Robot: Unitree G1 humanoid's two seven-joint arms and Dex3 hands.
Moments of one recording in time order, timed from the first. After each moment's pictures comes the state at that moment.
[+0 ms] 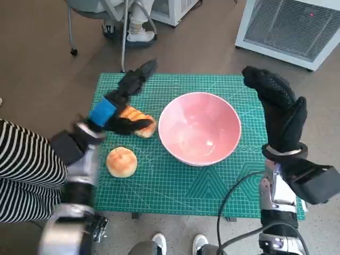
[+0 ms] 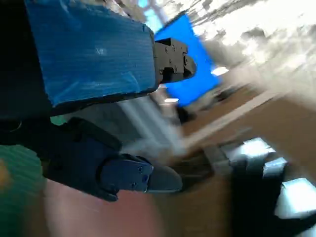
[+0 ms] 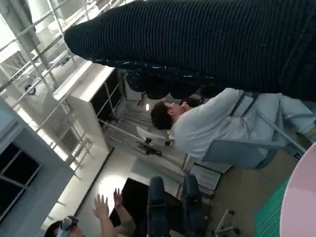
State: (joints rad) left arm -0.71 0.43 0.08 0.70 0.01 -0.64 -0.57; right arm -0.53 -0.13 -0.15 0.39 0.27 -0.67 0.38
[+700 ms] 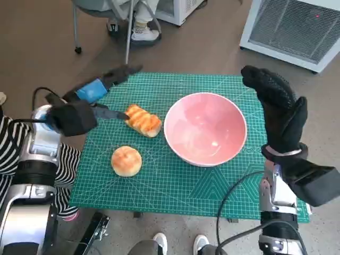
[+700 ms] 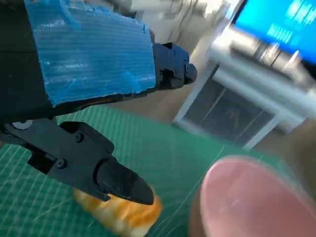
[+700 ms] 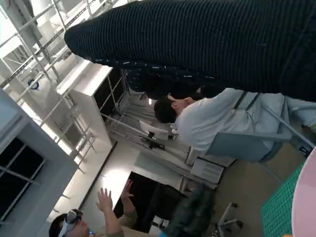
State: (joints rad) left arm -0.86 0.58 -0.13 0.83 0.31 -0.45 -0.51; right arm -0.51 -0.13 -0.14 0.34 0.27 -0.64 0.38
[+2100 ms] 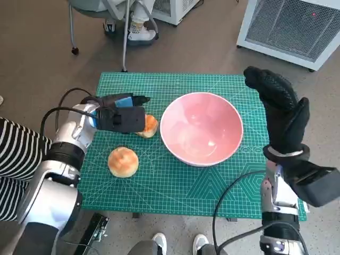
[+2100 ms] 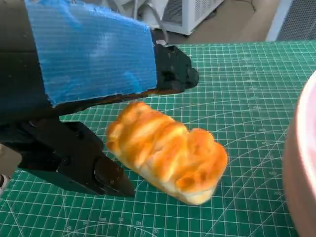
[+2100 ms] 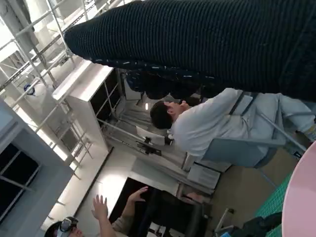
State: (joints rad) left arm -1.10 0.42 -0.48 1.29 0.65 -0.24 -0.32; right arm -0.51 -0.14 -0.15 0.35 0.27 -0.64 0.37
